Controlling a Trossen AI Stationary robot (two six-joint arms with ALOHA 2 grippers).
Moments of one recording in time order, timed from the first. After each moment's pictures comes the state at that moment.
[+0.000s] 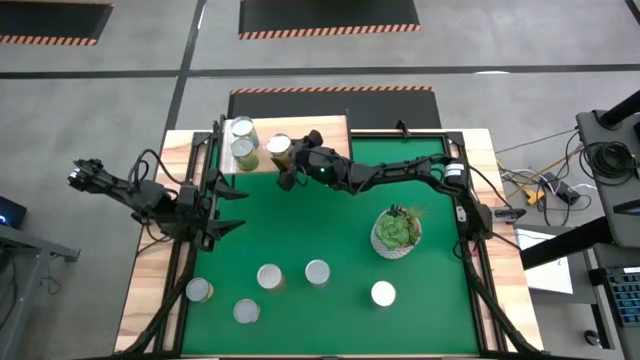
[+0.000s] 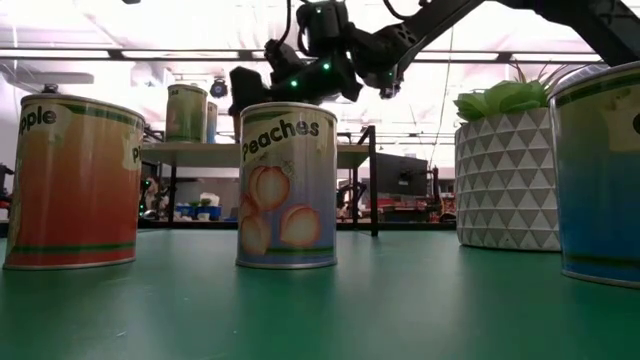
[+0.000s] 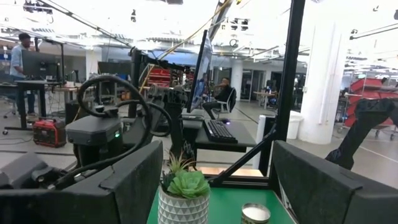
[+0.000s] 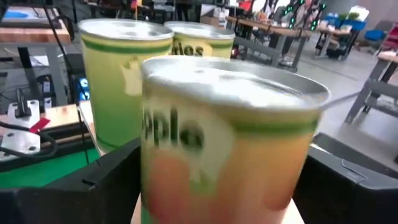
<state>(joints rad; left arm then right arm) -0.42 0.54 0.55 0.23 -0.40 -0.01 -0.20 2.11 1.54 0.48 0.36 -0.07</state>
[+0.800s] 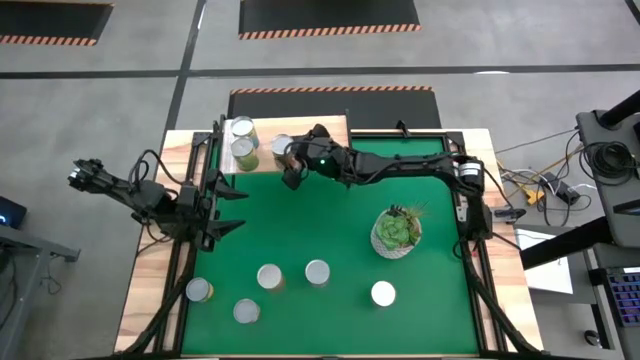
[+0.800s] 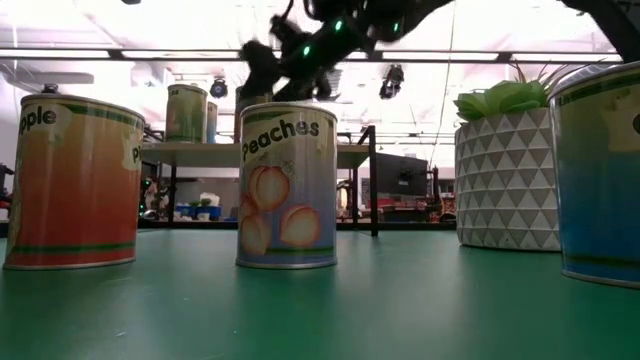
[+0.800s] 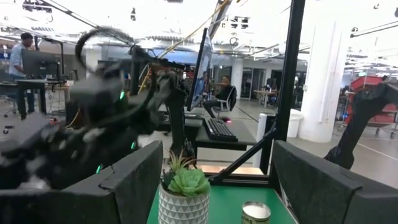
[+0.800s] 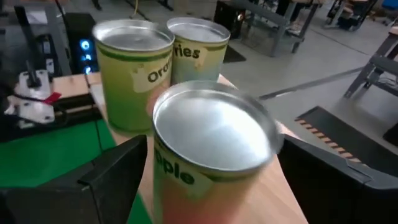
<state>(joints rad) -0.42 0.54 0.55 0.22 -0.40 -0.01 -0.19 1.98 1.63 0.06 0.36 -0.04</state>
